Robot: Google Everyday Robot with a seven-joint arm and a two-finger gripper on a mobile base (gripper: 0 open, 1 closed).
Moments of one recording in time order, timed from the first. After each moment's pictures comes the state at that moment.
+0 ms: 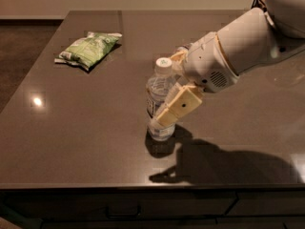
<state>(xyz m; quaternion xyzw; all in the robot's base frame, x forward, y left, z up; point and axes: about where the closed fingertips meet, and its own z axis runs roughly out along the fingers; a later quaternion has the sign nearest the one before) 0.450 -0.018 0.944 -0.63 0.66 0.24 0.33</state>
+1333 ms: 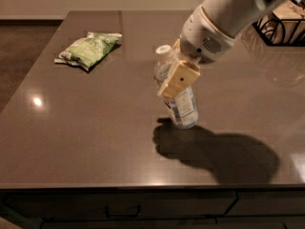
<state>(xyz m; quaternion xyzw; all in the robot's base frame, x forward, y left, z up) 0.486 -0.034 0.952 -0.65 0.70 0.18 0.22</state>
